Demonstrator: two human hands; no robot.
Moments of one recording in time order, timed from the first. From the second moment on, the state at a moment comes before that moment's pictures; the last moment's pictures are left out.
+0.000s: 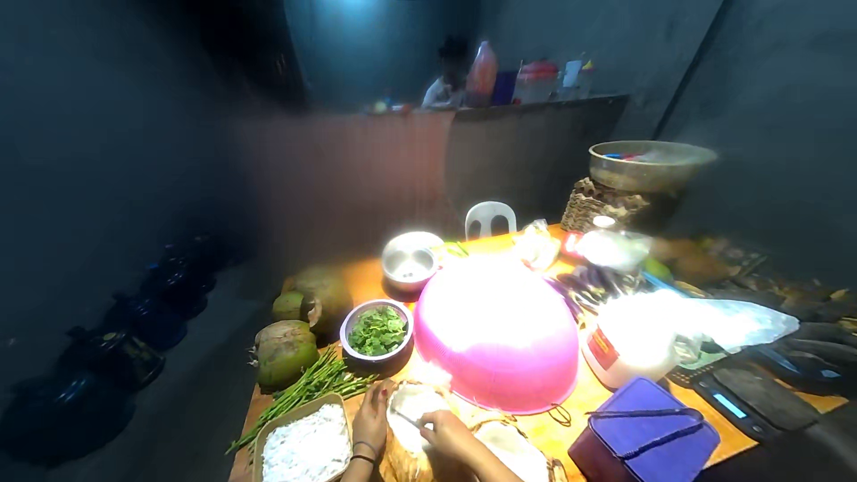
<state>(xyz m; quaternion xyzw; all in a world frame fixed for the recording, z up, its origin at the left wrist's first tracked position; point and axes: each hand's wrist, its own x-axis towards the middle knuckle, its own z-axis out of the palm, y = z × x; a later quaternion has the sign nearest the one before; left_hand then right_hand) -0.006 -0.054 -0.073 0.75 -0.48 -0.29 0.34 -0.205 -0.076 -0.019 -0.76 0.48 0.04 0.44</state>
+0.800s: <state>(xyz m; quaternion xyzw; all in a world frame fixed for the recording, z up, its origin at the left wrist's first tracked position) -0.002 -0.058 -0.082 0.70 -0.46 -0.35 0.41 -0.193 -0.060 -0.004 -0.78 0.52 0.05 0.35</state>
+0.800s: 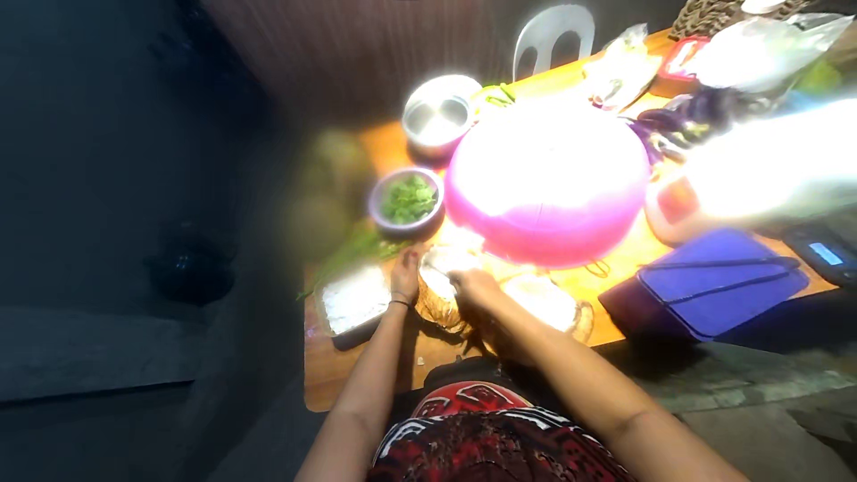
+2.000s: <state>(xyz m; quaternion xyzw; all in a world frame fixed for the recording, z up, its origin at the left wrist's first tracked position) -0.008 -0.056 -0.067 0.75 -0.45 -0.32 0.37 -0.203 -0.067 0.012 -0.78 0.50 0.12 0.36</state>
